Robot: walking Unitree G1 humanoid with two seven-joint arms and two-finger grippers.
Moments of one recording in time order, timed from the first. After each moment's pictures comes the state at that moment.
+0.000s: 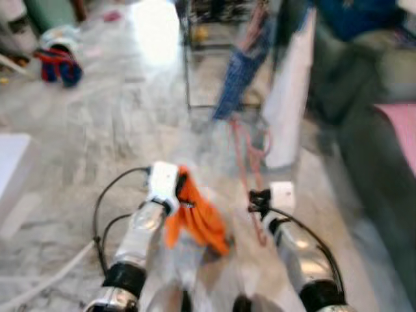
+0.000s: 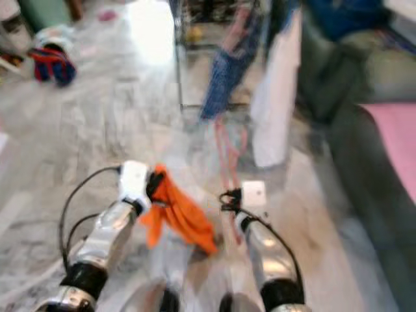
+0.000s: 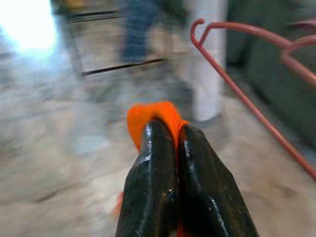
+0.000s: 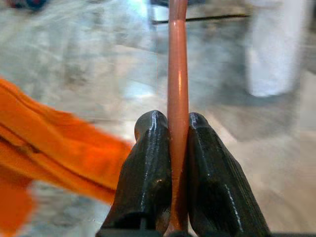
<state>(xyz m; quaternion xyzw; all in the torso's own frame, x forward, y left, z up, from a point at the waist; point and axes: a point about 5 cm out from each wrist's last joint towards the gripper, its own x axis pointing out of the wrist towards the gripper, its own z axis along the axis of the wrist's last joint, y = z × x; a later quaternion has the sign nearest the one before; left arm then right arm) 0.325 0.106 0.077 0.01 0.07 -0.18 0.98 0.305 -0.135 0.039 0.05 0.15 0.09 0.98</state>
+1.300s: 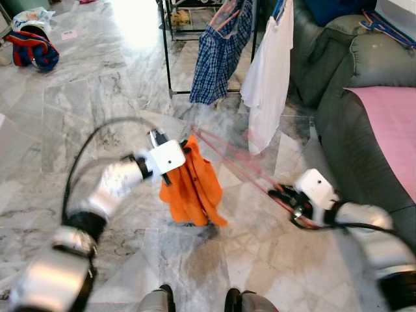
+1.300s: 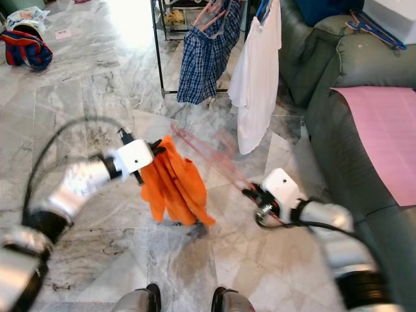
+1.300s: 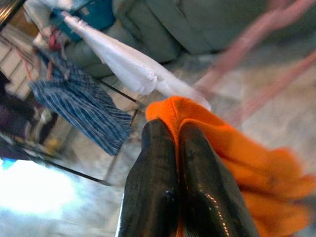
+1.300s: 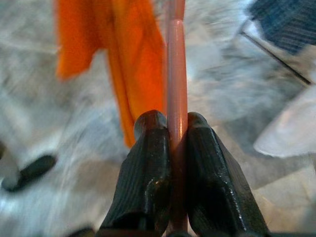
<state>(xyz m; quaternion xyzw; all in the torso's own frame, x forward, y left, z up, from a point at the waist) 0.367 0.146 0.161 0.44 -0.09 -0.36 0.82 0.297 -0.216 0.114 -0.23 0.12 0.40 0.88</state>
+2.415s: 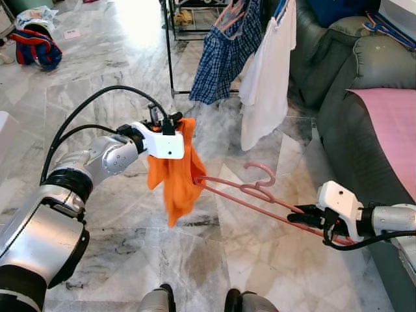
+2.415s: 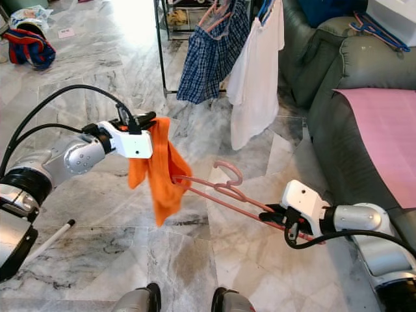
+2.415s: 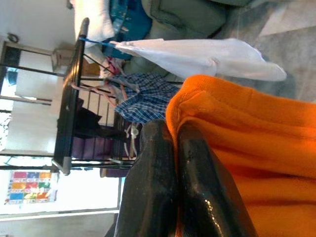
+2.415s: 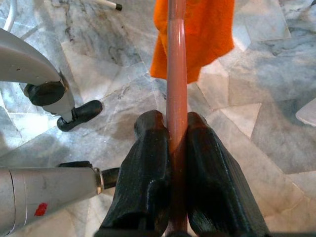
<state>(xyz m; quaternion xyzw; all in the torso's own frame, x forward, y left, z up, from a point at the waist) 0.386 0.152 0.197 0.63 -0.20 -0.27 0.70 0.272 -0.243 0.125 -0.25 0.20 0.47 0.82</state>
